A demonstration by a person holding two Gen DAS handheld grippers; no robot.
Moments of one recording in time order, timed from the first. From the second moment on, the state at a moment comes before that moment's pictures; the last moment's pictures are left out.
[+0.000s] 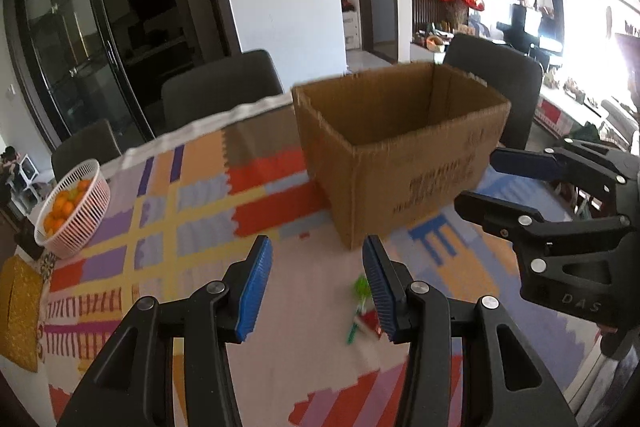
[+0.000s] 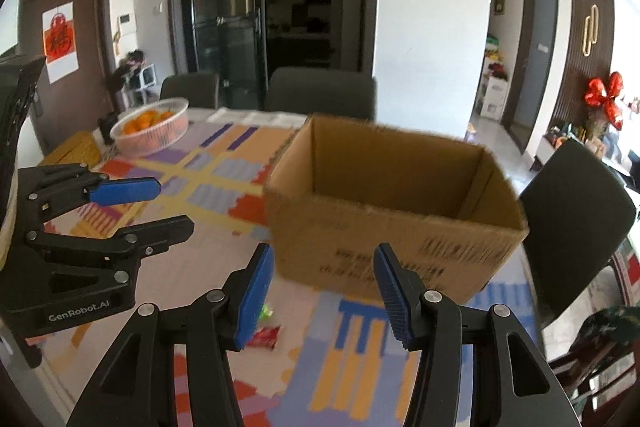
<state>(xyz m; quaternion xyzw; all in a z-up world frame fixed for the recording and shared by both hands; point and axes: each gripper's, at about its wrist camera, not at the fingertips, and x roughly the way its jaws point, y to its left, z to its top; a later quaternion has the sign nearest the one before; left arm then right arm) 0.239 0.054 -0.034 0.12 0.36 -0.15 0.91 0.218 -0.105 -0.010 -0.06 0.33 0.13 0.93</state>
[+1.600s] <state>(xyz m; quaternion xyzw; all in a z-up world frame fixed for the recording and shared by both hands) 0.278 0.054 -0.149 0.14 0.44 -0.26 0.85 0.258 -0.062 -0.154 -0.05 0.48 0.16 0.86</state>
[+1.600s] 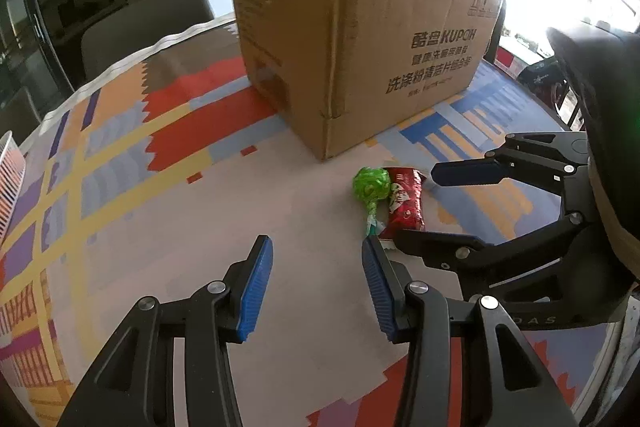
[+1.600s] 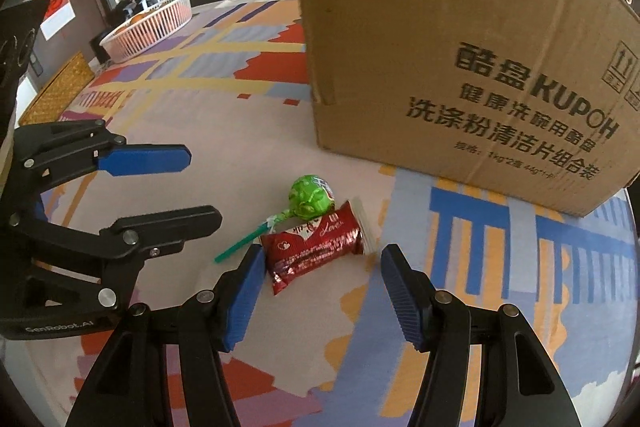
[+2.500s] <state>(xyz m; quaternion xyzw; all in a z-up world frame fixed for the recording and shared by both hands) 0.312 0.021 -0.167 0.04 0.46 -0.27 0.85 0.256 -0.111 -0.139 -0.02 0.45 0.11 0.88</state>
